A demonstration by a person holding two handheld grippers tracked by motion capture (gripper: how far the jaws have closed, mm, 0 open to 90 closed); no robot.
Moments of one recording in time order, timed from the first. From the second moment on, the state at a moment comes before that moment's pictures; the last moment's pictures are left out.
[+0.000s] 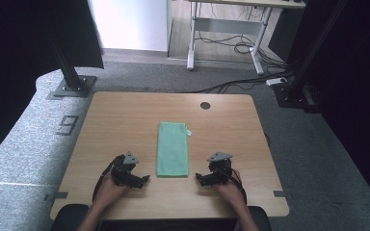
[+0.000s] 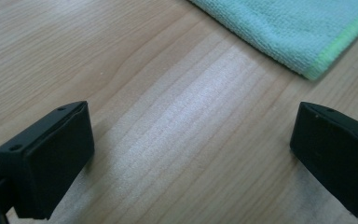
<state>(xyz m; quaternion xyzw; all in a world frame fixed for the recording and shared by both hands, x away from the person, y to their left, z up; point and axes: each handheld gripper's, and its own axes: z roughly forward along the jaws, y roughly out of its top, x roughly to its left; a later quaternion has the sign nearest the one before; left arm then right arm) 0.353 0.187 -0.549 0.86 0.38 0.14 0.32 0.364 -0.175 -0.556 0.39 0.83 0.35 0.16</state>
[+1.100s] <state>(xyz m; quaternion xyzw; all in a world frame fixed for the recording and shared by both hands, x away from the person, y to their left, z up) 0.444 0.144 -0.527 0.84 0.40 0.18 0.32 0.384 -0.119 -0.549 0.37 0.85 0.33 0.16</state>
